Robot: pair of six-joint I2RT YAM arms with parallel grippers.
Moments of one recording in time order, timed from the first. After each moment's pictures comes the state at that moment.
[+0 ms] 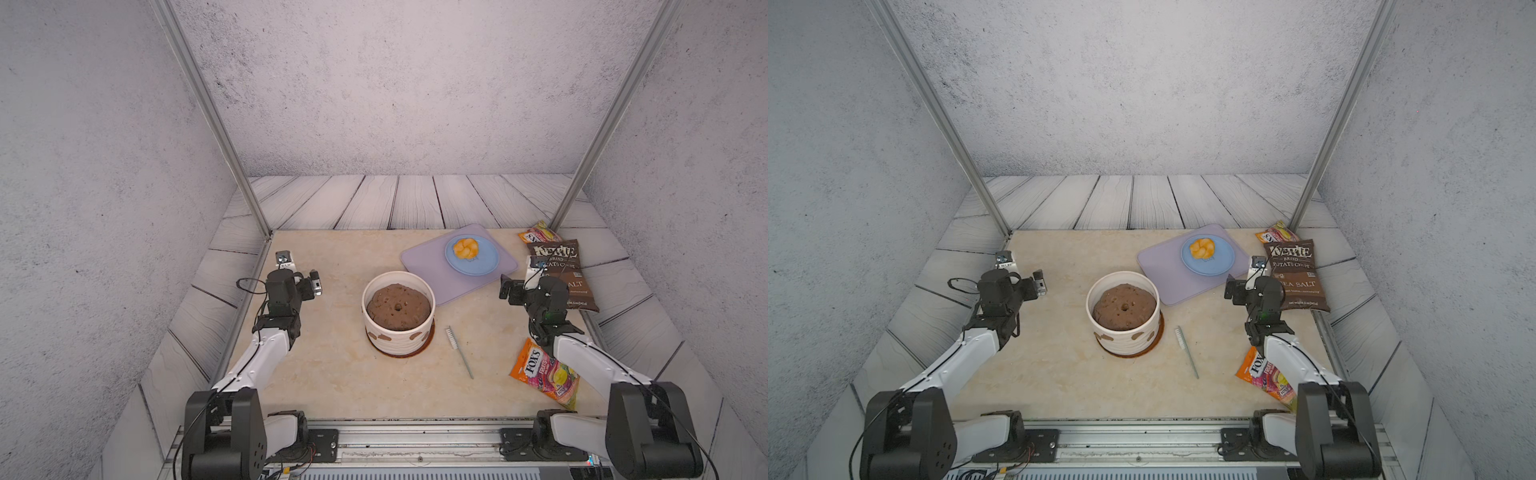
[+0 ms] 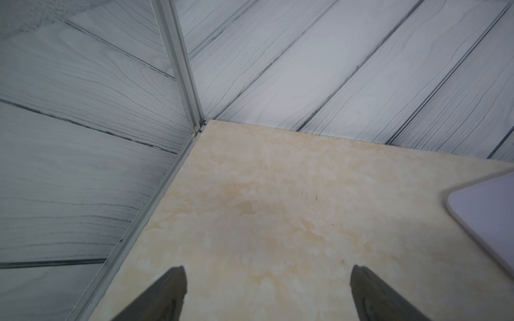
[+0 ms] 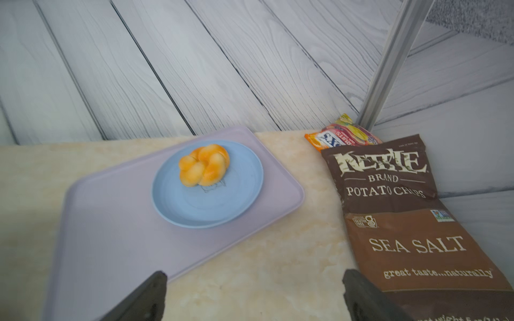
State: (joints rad) left arm 0.00 1.20 0.72 0.10 -0.10 -0.15; right arm 0.06 1.18 0.61 0.23 0.00 0.09
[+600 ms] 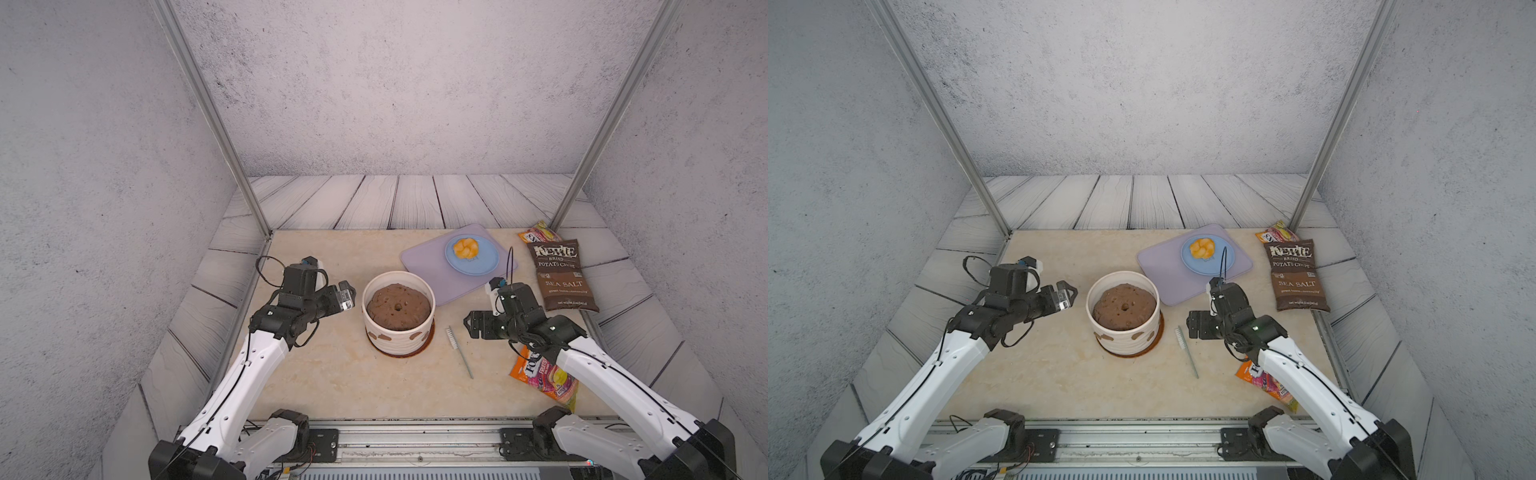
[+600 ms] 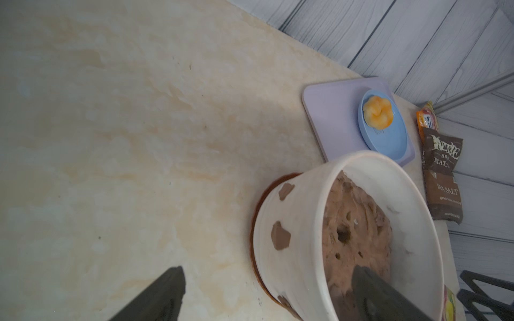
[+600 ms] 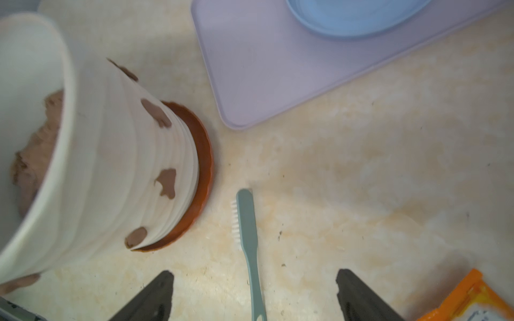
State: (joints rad) left arm -0.30 1.04 0.95 -0.68 0.16 -0.53; right arm 0.54 1.04 0.80 -0.70 -0.01 0.43
